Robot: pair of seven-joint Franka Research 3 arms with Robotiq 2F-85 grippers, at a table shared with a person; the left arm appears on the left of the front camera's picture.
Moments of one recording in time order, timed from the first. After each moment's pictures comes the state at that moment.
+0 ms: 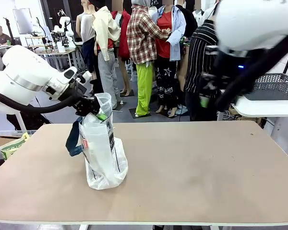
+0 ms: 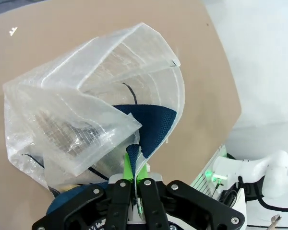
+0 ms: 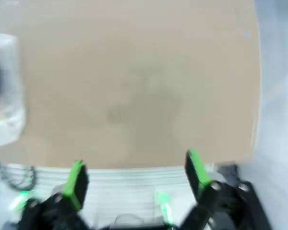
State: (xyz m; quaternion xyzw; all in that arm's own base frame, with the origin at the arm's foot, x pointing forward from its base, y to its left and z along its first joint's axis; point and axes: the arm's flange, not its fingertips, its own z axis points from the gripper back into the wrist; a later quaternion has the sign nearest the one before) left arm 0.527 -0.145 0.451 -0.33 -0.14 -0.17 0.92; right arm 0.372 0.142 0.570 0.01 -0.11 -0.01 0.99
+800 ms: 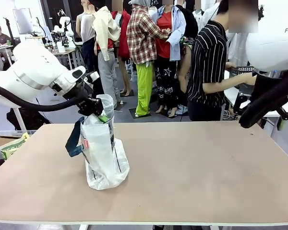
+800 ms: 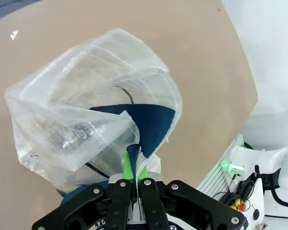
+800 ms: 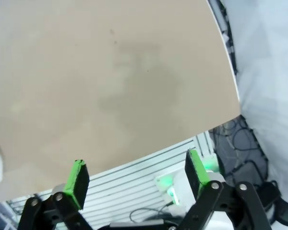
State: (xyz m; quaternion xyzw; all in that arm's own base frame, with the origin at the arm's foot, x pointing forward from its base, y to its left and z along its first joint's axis) left arm 0.530 -0.164 0.464 -0.27 -0.13 -0.21 0.93; right arm 0.365 0.080 0.530 -0.03 -0.07 -0.17 0.98
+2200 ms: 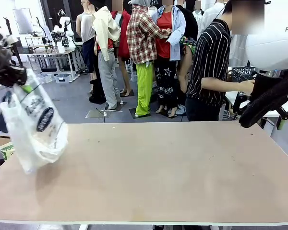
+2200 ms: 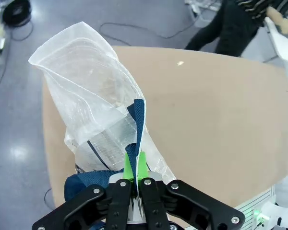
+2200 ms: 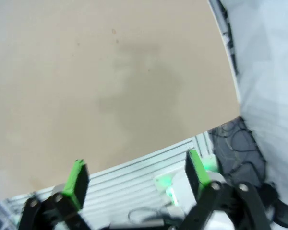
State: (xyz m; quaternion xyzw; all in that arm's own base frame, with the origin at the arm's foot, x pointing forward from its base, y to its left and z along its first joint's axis) left arm 0.479 0.067 0.586 -0.11 -0.25 0.00 0.96; right arm 0.365 0.080 0.530 -0.03 -0.07 -0.16 0.98
